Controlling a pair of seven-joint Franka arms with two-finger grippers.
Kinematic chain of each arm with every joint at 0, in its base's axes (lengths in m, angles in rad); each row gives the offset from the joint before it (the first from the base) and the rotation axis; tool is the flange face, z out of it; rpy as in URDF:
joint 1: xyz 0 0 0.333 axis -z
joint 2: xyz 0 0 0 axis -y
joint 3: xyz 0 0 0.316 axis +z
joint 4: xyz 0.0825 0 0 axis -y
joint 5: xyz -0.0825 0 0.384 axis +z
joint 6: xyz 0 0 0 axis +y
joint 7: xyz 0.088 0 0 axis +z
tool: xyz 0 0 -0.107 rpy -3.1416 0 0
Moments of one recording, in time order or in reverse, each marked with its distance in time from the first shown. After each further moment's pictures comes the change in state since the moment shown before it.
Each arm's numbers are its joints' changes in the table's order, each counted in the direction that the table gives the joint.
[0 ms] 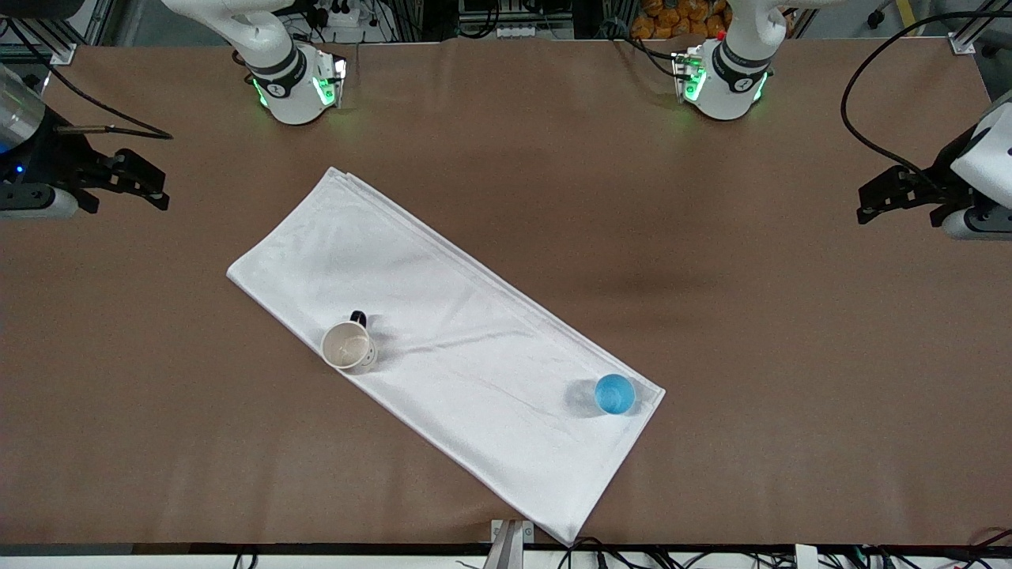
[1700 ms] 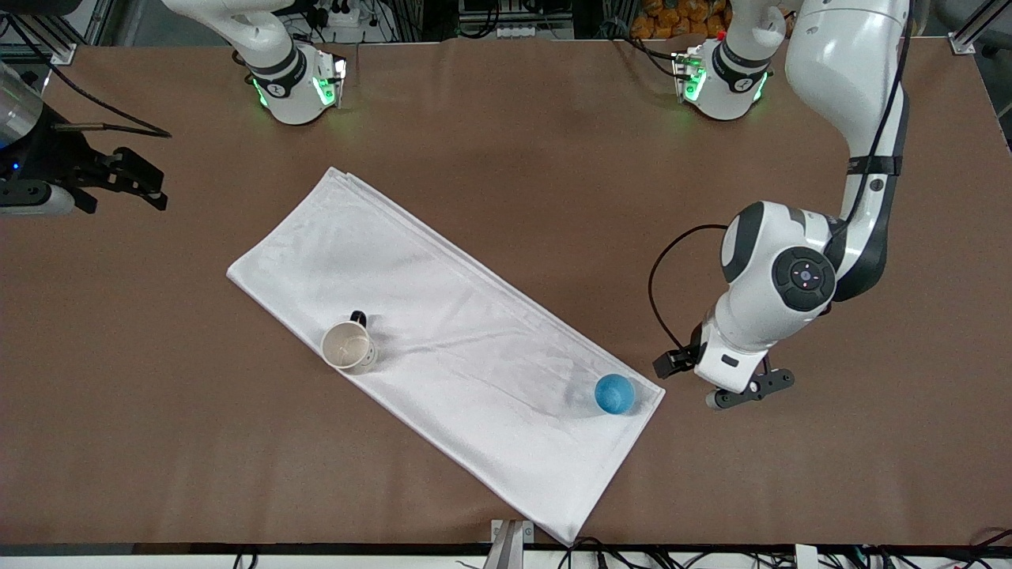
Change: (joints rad) left arm 0.229 -0.563 -0.029 0.092 -0.079 -0.600 0.589; right arm 0.000 0.010 -0.001 -0.011 0.000 -0.018 0.001
